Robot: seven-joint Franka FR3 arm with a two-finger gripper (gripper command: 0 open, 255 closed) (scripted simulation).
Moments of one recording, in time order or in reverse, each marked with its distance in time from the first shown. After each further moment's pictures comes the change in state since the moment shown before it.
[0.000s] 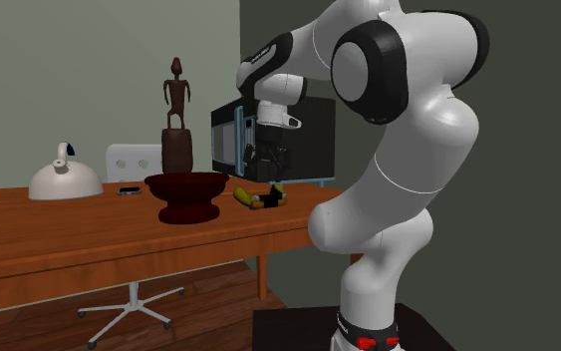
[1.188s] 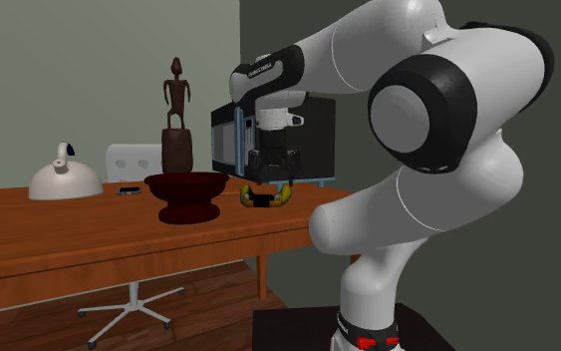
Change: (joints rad) arm 0.097 -0.261 0.044 -0.166 -0.136 0.034 -0.133
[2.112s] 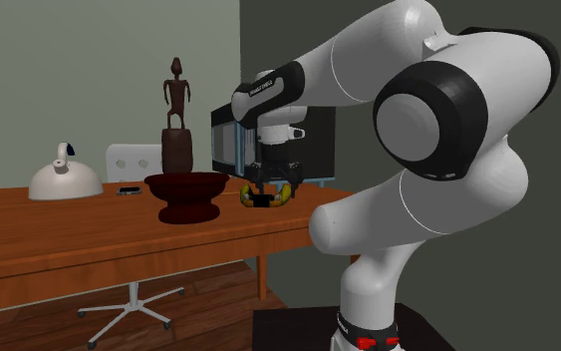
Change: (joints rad) arm 0.016 -0.022 0.024 -0.105 0.007 0.092 -0.018
